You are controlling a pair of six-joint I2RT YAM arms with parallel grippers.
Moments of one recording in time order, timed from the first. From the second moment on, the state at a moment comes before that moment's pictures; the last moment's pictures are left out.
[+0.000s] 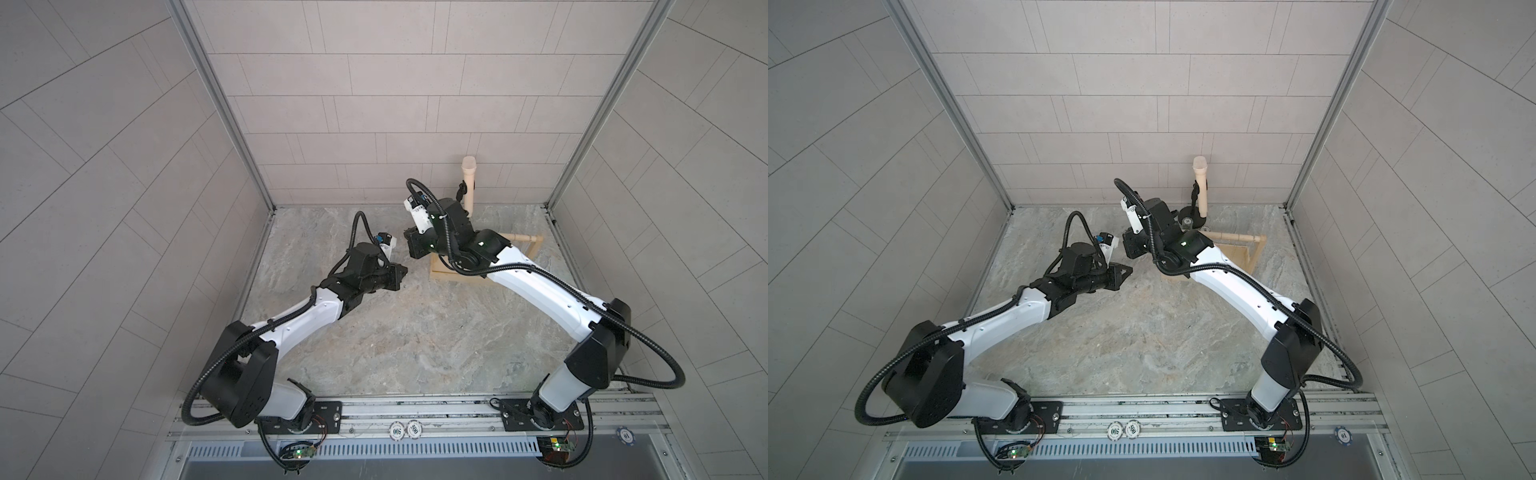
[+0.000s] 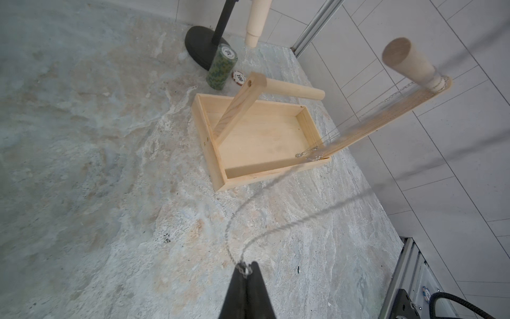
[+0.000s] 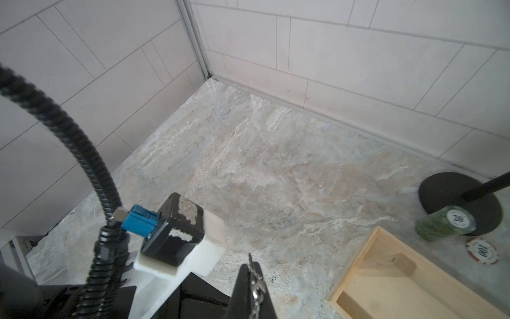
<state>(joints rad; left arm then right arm) -0.54 1.42 0.86 0.00 0.31 -0.46 0.70 1.67 1.63 -0.51 -0.01 0.20</state>
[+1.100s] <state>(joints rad) -0.34 1.66 1.03 -0.47 0.40 -0.43 0.68 2.31 2.10 -0.57 -0.19 0.27</state>
